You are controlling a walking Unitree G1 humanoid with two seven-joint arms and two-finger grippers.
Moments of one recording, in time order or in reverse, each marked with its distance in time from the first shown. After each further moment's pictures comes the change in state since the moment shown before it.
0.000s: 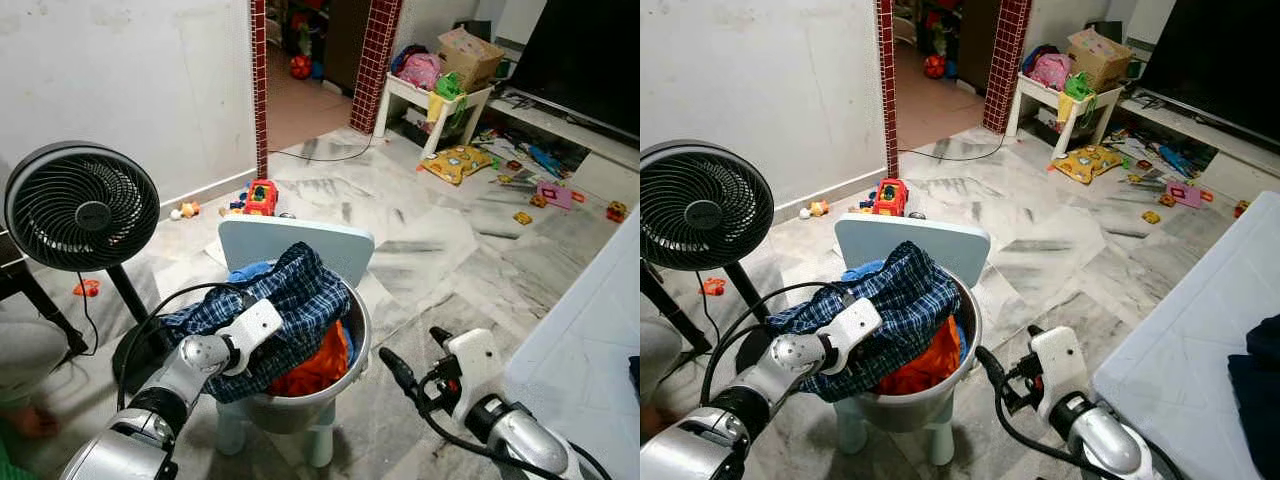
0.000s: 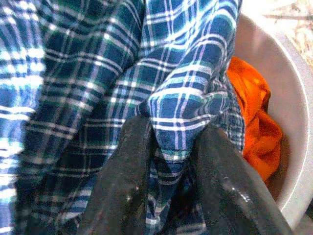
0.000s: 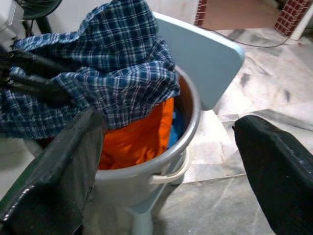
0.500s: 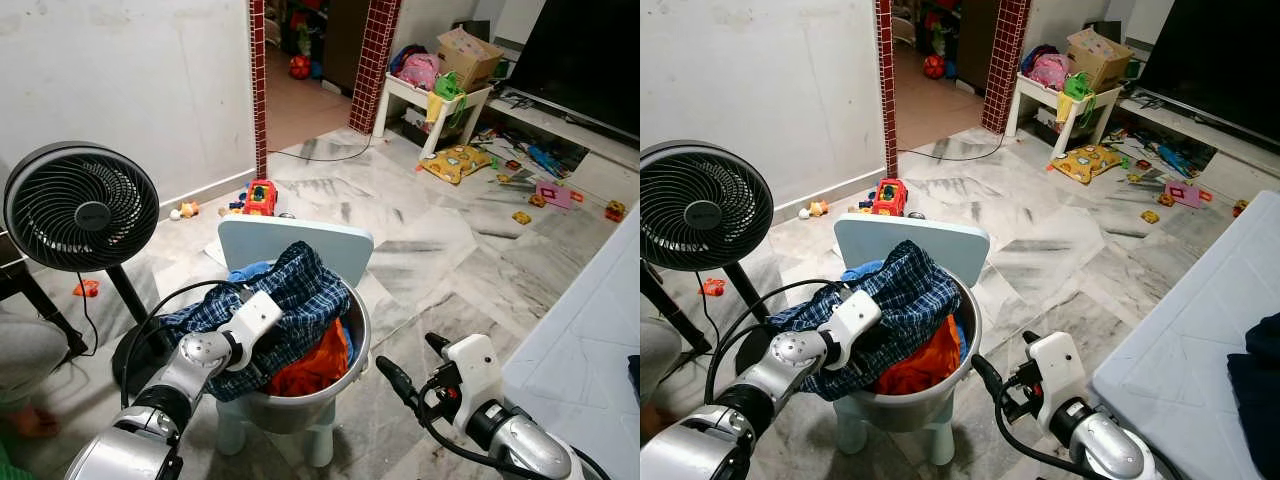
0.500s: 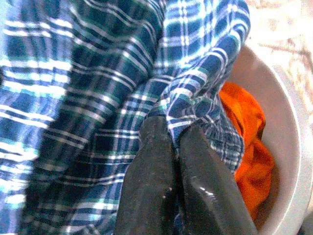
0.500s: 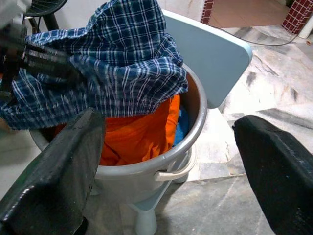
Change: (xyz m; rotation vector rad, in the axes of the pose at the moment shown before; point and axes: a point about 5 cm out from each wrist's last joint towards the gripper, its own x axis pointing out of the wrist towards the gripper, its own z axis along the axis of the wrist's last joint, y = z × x) left arm 0.002 0.007 0.009 -0.178 -0.070 0.038; right arm -0.001 0.002 -0.001 0.001 0.008 0.022
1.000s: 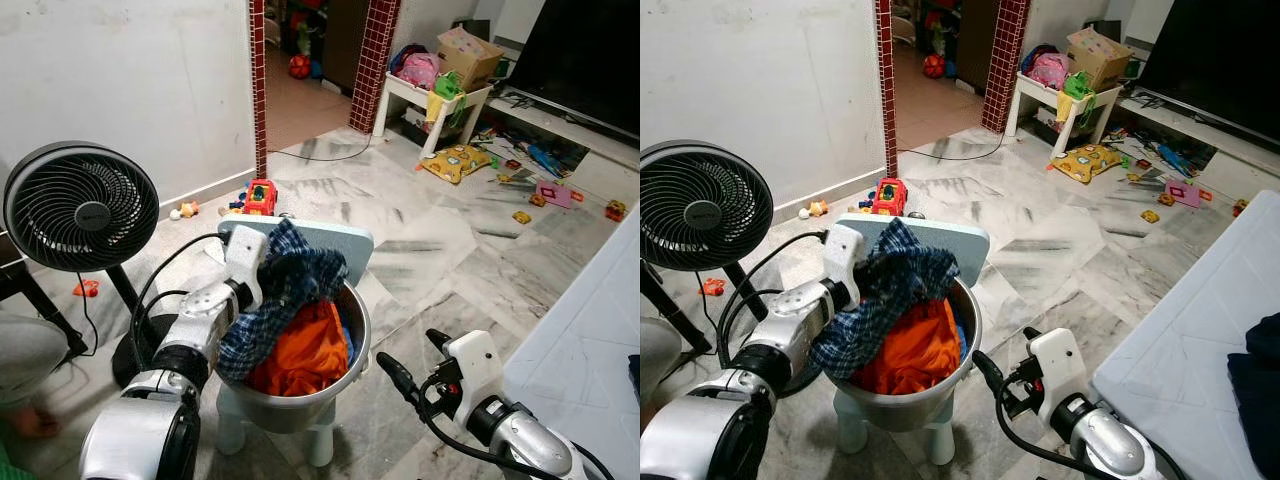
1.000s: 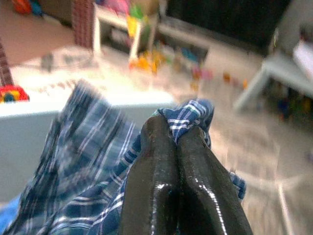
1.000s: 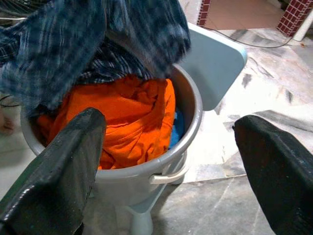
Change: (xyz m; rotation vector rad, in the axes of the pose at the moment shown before) left arm -0.003 0.042 0.090 -0.372 -0.470 0.153; right arm 0.002 -0.003 0.003 -0.009 -0.009 -0.023
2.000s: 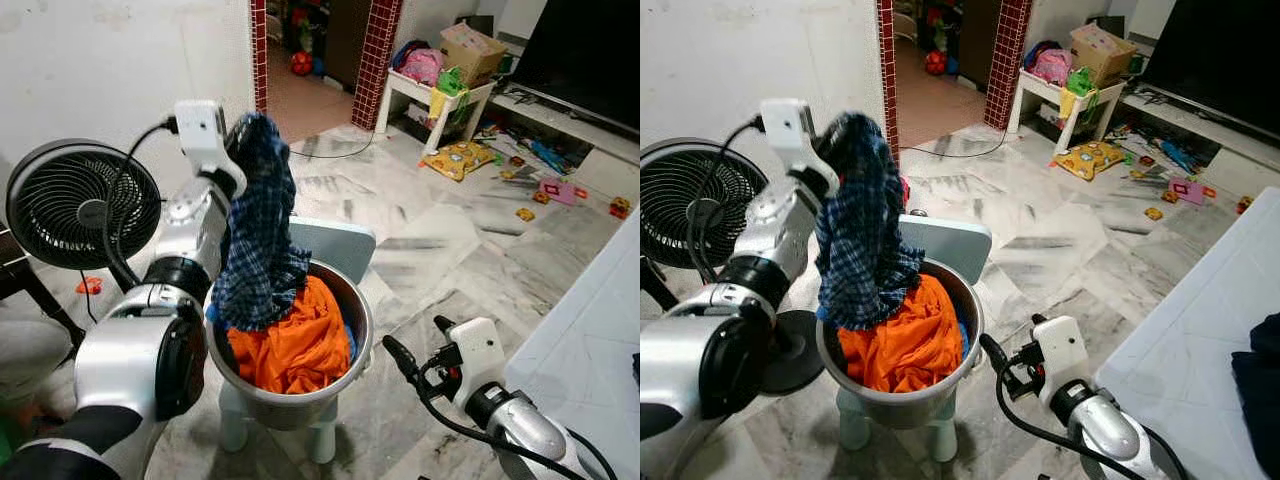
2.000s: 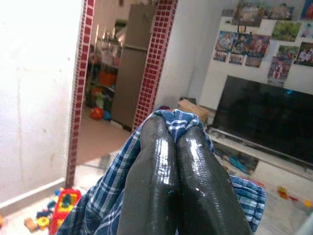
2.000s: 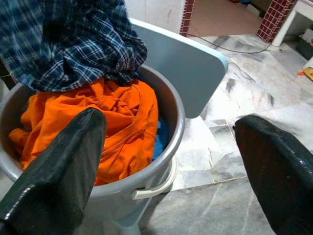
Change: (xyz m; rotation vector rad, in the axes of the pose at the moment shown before) left arm 0.026 0.004 0.140 0.061 -0.411 0.196; right arm 0.013 -0.010 0.006 -0.022 -0.034 -0.079
